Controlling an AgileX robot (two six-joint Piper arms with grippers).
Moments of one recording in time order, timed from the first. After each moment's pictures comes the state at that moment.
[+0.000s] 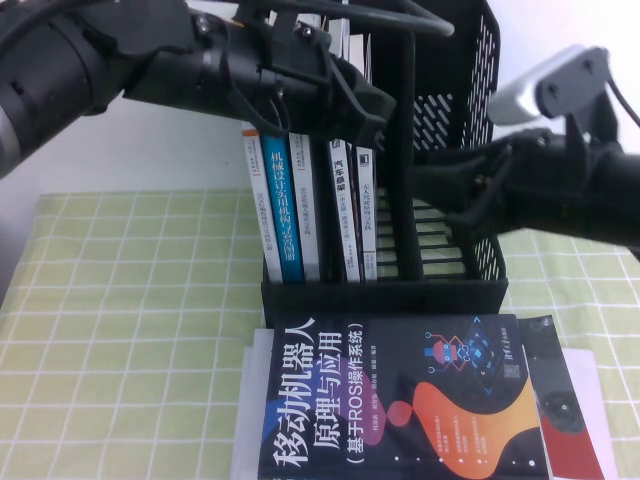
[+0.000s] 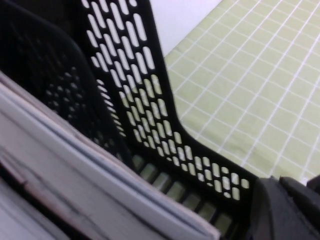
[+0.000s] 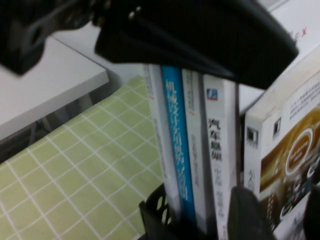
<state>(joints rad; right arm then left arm) 0.41 1.47 -0.94 1.72 0.43 -1.77 -0.42 1.69 -1.58 -0.82 0.75 0.84</state>
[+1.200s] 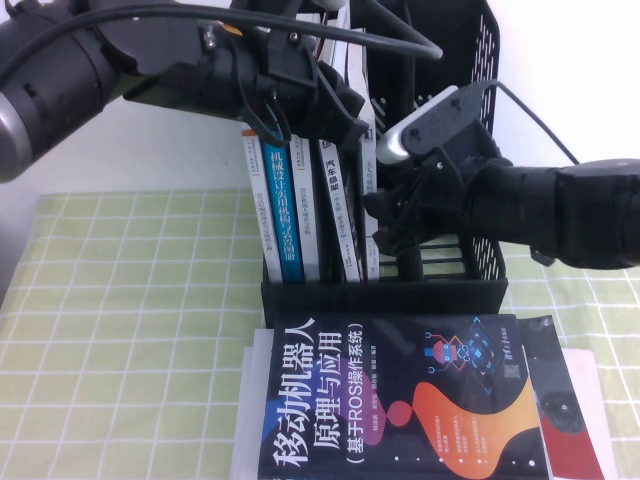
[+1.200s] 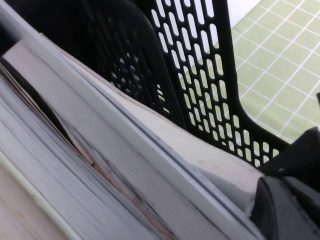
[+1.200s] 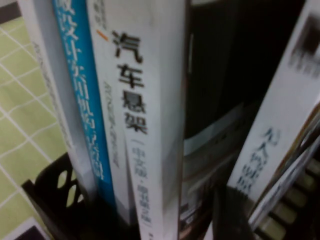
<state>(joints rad) 0.49 1.79 -1.16 1.73 0.16 -1.93 -0.42 1.70 -1.58 -0.62 0.65 0.73</state>
